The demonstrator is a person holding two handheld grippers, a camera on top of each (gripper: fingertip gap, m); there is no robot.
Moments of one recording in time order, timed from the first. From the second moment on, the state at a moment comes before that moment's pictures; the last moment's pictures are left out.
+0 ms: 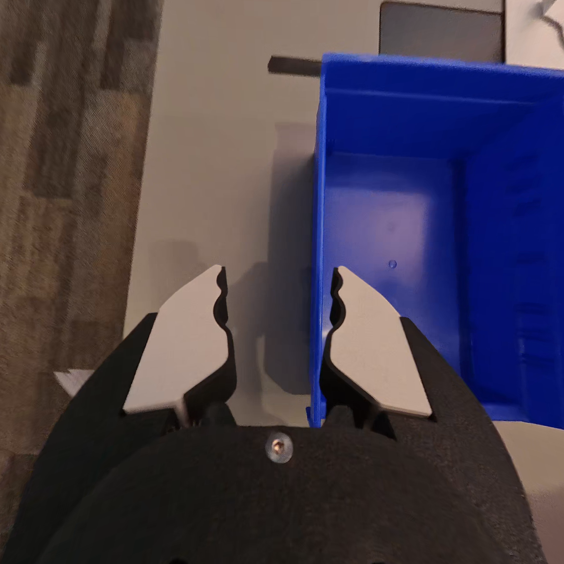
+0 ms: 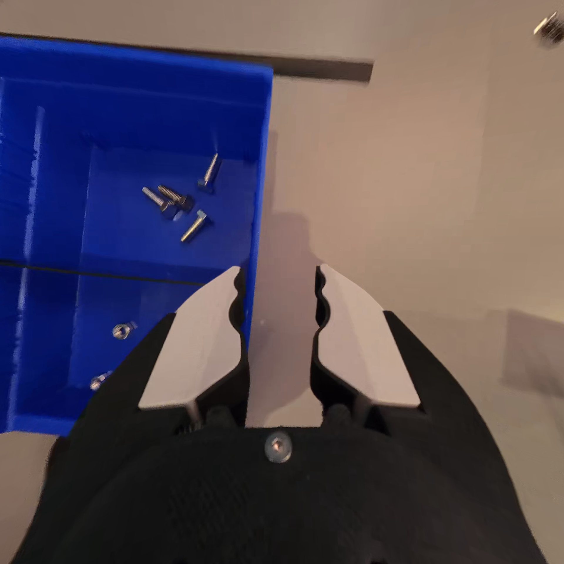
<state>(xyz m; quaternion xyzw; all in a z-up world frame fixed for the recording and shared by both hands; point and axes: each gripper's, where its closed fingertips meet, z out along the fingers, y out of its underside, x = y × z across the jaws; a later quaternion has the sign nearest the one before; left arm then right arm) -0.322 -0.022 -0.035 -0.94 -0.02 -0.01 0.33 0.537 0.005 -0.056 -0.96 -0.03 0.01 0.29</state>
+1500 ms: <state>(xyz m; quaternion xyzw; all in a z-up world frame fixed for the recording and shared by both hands) -0.027 -0.003 -0.119 -0.95 0.27 0.05 0.12 0.477 -0.045 -0.146 -1.00 0.00 0.07 -0.04</state>
